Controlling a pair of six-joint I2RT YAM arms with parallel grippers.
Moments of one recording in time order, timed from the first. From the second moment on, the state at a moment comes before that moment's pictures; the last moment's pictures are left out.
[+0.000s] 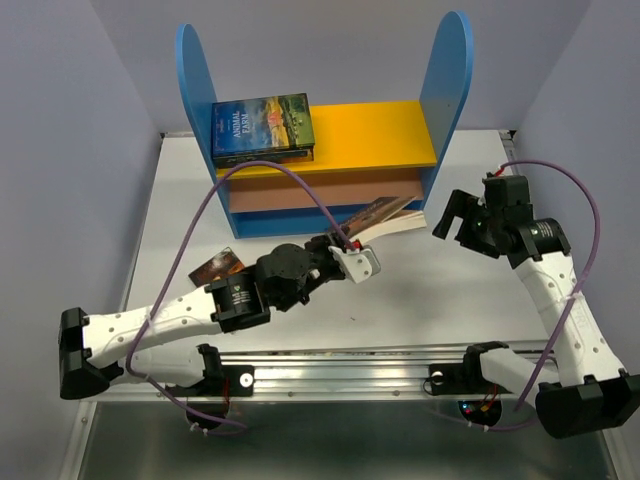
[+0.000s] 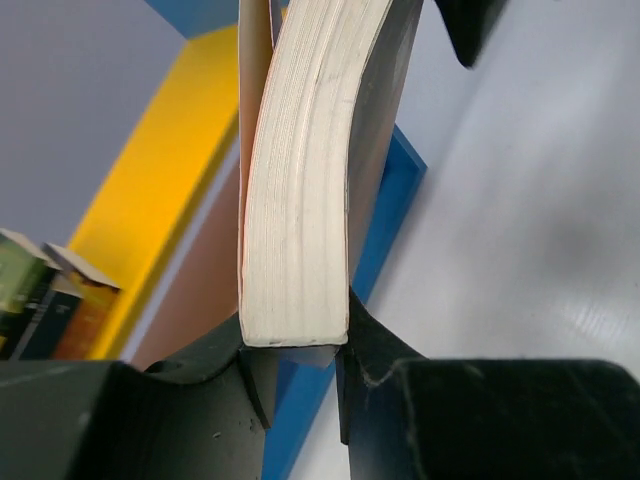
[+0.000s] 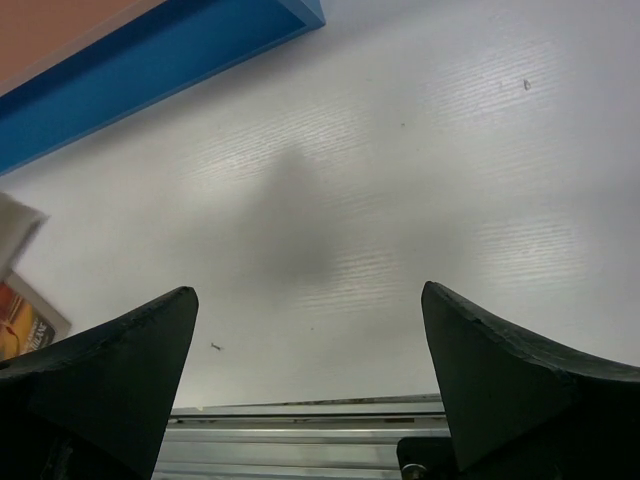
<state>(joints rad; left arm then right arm) -1.25 1.06 0.92 0.00 -0.39 0.57 0.16 1.06 1.17 -0.96 0.03 0.50</state>
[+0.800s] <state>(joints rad) -1.00 1.49 1.71 -0.01 -0.76 1.01 0.16 0.99 1.11 -0.96 0.03 0.45</state>
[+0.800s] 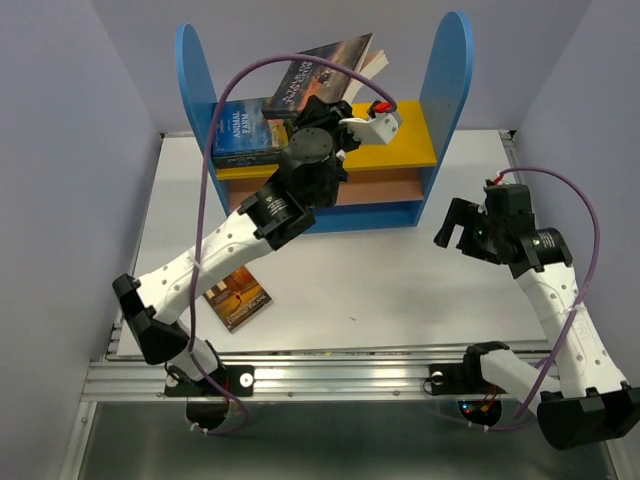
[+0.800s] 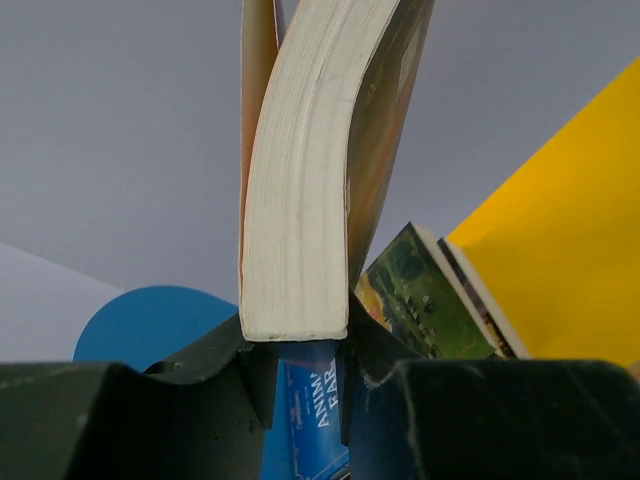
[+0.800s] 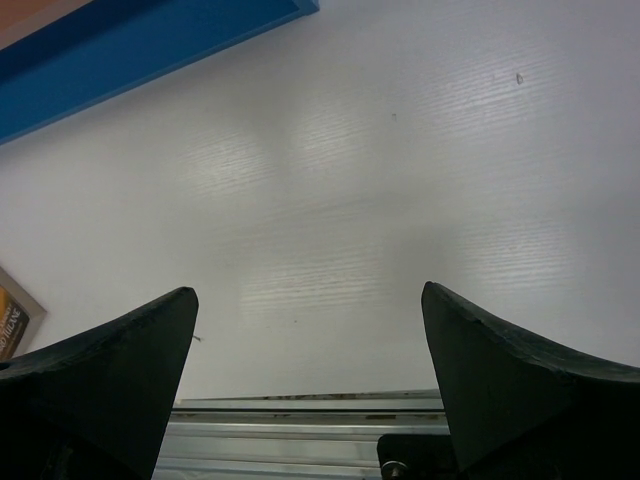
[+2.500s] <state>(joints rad) -0.81 1.70 1.74 -0.33 -1.16 1.03 0.16 0.96 1.05 -0.95 0.03 0.44</state>
